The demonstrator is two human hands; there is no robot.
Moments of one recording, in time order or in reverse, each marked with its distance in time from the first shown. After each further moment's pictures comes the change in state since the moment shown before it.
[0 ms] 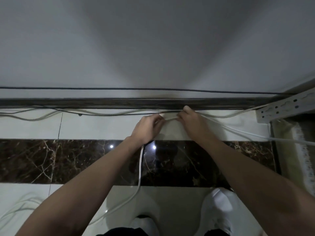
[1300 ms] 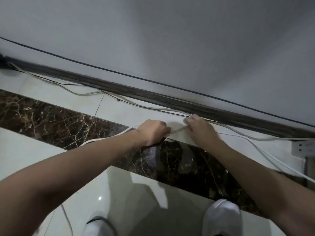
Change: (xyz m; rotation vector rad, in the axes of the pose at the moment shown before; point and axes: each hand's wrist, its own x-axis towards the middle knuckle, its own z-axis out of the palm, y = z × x) left_hand -0.056 -0.029 -0.069 0.557 -0.241 0.120; right_hand 0.017 -0.082 -0.008 -0.083 -0.221 -0.182
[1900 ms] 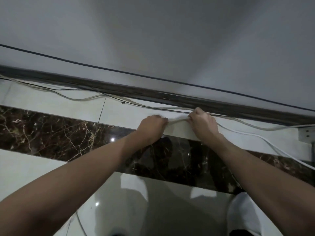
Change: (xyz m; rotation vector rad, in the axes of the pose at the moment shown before) left_hand -0.014 -0.056 0.017 -0.153 0.109 -0.114; right_hand 0.025 -0.046 0.014 -0.088 0.059 0.209
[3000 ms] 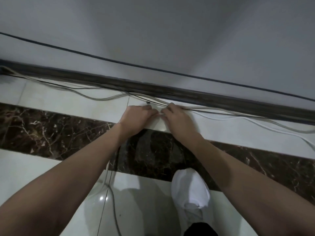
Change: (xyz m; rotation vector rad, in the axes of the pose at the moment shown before) left_hand -0.031 -0.163 -0.015 0.257 0.193 0.151; right_hand 0.049 -0.163 0.060 0.127 0.191 -0.283
